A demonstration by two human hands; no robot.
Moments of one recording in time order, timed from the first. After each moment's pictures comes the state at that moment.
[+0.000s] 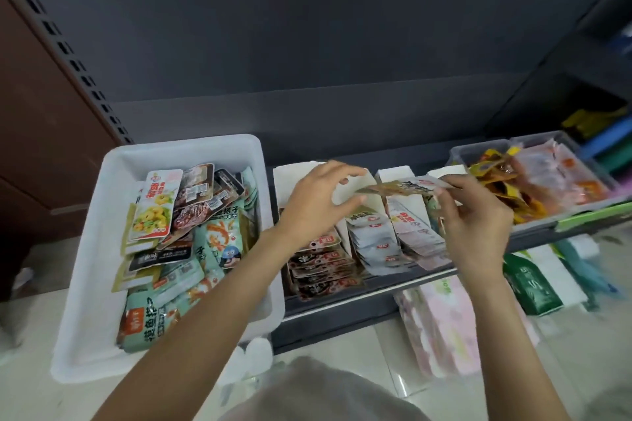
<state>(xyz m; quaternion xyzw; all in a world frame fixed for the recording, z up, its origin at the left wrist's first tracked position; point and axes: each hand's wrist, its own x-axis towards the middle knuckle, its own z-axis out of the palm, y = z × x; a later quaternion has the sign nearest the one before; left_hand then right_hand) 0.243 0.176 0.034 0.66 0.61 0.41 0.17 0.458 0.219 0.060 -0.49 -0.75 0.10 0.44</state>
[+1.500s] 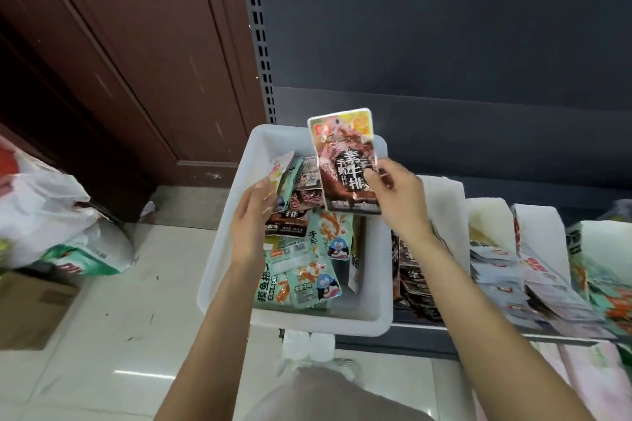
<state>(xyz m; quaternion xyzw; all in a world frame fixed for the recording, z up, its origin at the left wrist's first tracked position) 0.099 0.022 0.008 0.04 0.67 0.70 0.26 0.221 0.190 0.024 -0.34 -0.82 0.39 0.26</state>
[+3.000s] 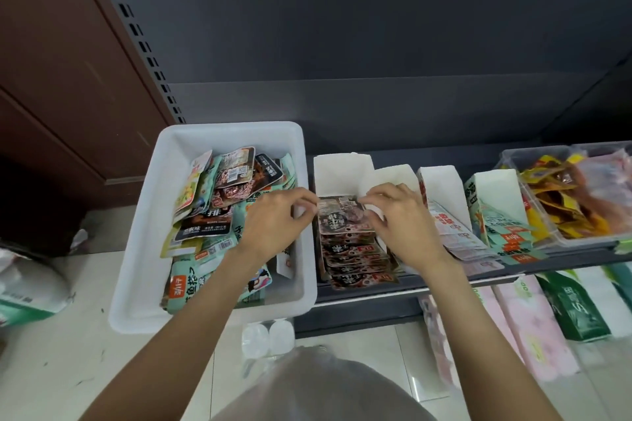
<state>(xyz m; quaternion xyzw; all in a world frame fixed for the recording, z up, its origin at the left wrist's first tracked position) 0.177 0.102 0.003 0.56 0.76 0.31 0.12 0.370 0.214 0.010 -0.33 -0.93 0.08 0.16</state>
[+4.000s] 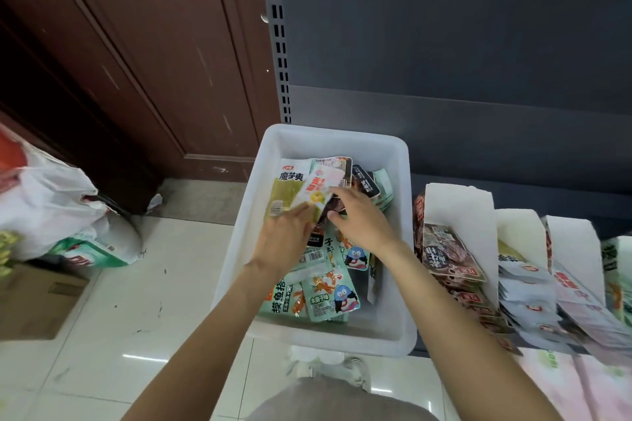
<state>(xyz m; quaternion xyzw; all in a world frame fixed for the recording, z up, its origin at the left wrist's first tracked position) 0.066 0.033 -0.050 0.51 0.85 0.15 0.01 0.163 0.168 -0.027 -0.26 -0.91 0.31 -0.01</state>
